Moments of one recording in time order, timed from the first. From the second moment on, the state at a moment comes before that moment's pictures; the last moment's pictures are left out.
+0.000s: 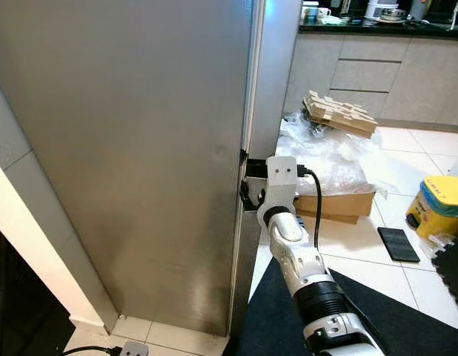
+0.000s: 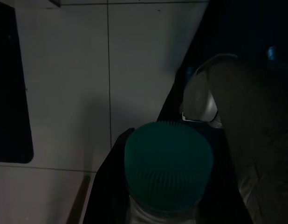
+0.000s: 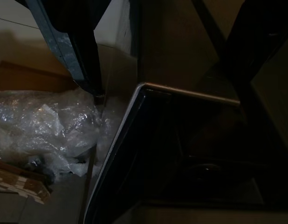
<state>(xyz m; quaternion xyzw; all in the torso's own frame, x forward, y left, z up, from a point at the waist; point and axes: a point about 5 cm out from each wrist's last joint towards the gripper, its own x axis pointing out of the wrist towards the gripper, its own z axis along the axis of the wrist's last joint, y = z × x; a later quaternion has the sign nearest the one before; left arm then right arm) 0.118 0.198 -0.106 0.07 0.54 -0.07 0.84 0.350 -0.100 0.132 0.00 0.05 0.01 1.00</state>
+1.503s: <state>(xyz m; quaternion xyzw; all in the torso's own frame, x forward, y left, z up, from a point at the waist) 0.118 0.197 -0.107 0.07 0.54 -0.08 0.83 0.345 -0.136 0.122 0.02 0.02 -0.01 1.00</state>
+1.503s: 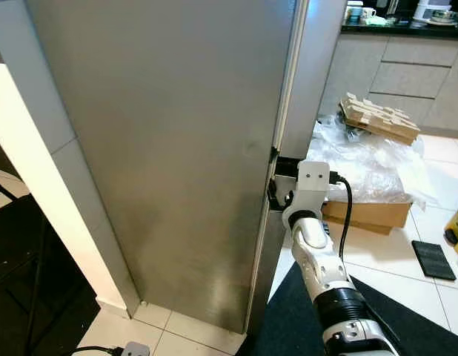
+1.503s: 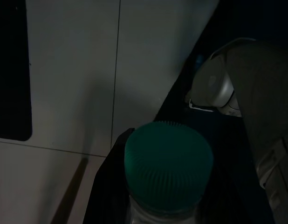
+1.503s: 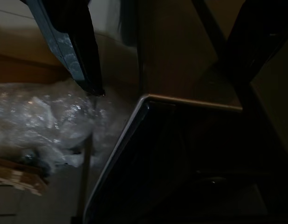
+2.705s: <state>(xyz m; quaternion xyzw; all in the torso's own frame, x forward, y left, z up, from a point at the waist) 0.119 0.197 -0.106 0.07 0.54 -0.08 0.83 0.301 -0.137 0.060 0.04 0.09 0.25 0.96</state>
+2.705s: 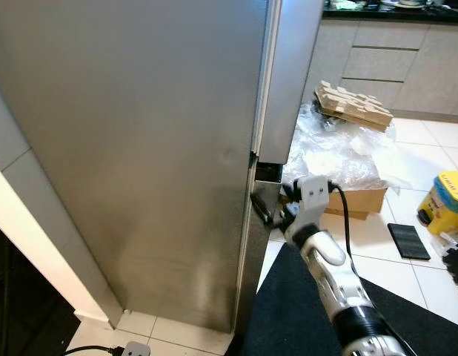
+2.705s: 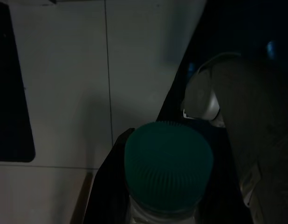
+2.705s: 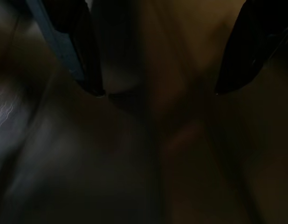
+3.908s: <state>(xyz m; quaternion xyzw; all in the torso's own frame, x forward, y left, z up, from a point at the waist) 0.124 0.200 -0.105 0.06 0.53 -0.06 0.84 0.156 -0.211 -0.090 -0.06 0.50 0.06 0.86</state>
